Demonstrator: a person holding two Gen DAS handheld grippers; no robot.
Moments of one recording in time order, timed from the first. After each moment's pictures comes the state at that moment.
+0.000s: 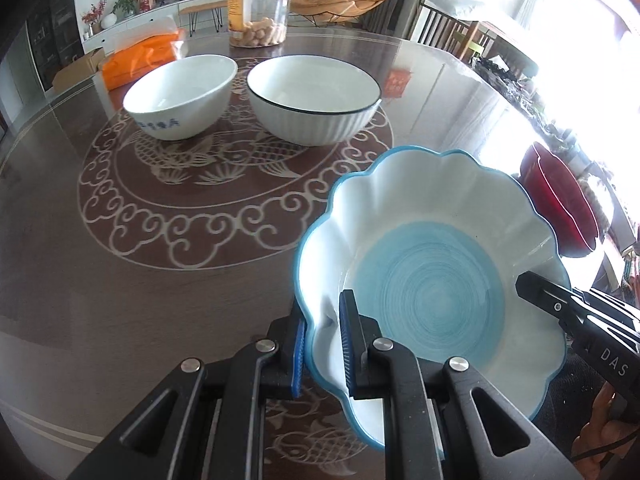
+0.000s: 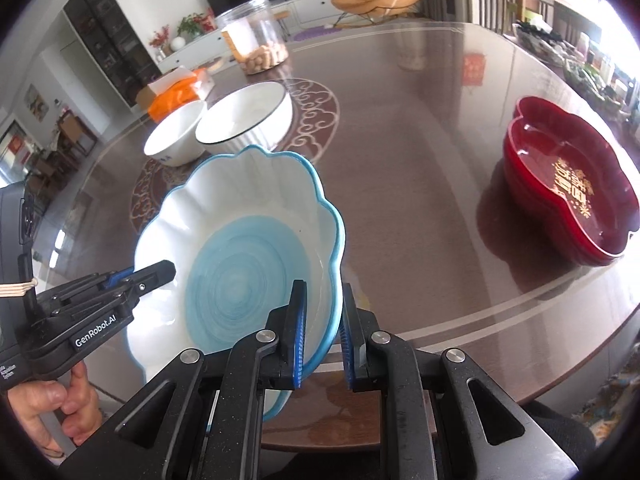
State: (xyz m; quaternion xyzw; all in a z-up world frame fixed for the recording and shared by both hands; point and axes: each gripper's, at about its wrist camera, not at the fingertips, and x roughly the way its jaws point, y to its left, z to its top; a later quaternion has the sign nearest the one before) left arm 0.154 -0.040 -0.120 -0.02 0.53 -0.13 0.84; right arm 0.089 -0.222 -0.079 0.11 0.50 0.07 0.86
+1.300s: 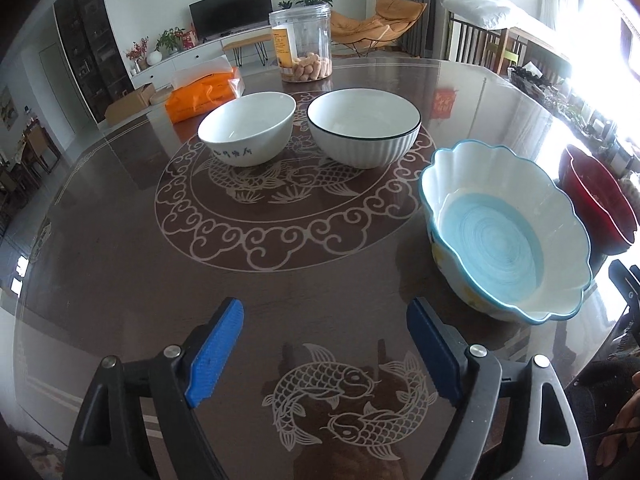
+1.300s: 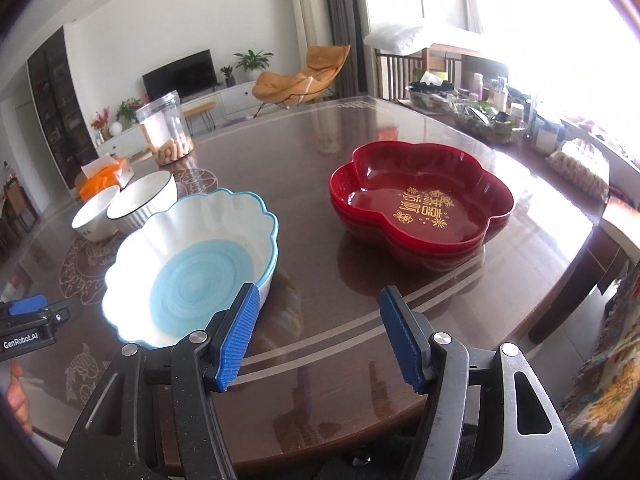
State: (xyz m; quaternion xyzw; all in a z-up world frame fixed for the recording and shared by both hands) left arm 0.118 -0.023 -0.099 0.05 0.47 -0.02 0.88; right arm 0.034 -0.278 -0.079 0.09 0.35 -0.08 0.93
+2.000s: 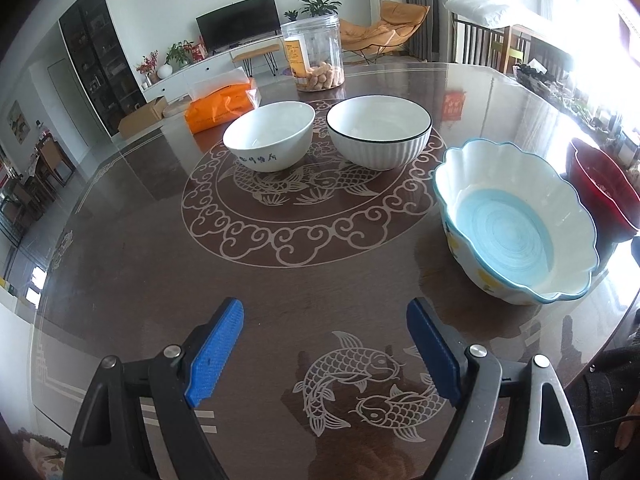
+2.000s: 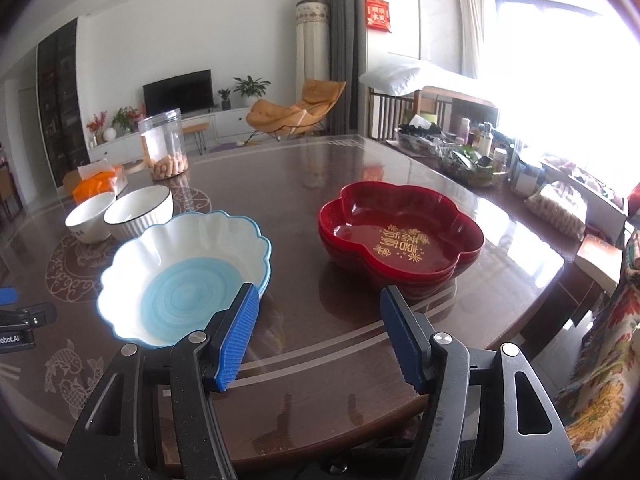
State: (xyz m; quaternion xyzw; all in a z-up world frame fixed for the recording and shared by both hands) left arm 0.101 -0.015 -0.091 0.07 0.46 -0.01 0.89; right arm 0.012 -0.266 -0.066 0.03 0.29 -0.10 0.95
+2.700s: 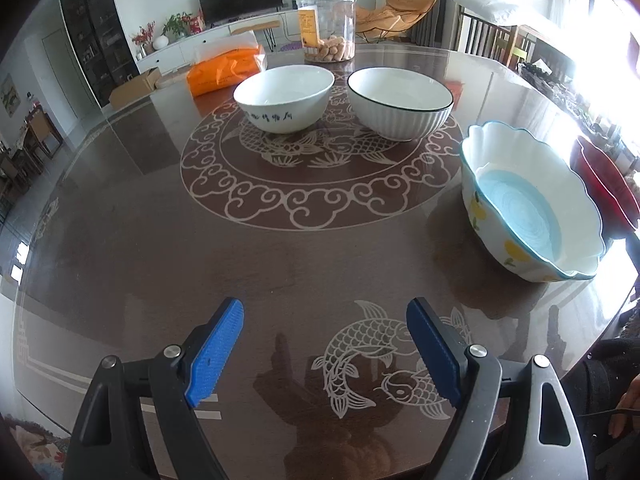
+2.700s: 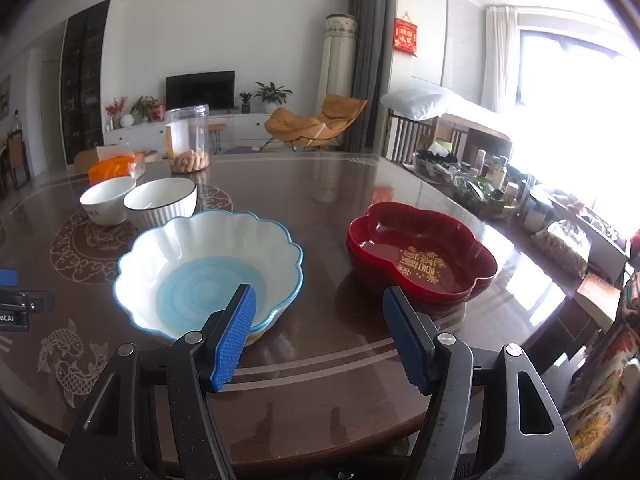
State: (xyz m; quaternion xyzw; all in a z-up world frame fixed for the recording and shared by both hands) left arm 0.100 0.019 -0.110 0.03 0.50 -0.02 0.87; right arm 0.012 -0.240 -0.068 -0.02 0.27 -0.08 0.96
